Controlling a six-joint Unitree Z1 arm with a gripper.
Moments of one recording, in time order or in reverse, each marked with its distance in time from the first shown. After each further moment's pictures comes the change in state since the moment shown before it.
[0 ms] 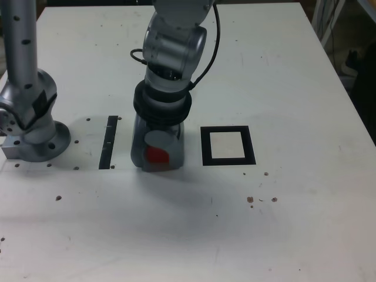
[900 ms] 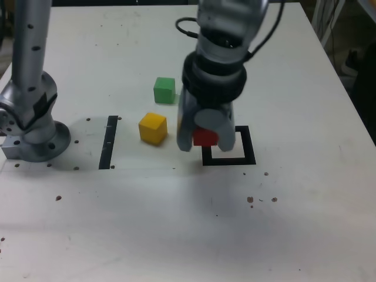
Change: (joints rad) arm -0.016 0.142 -0.503 0.328 0.043 0.020
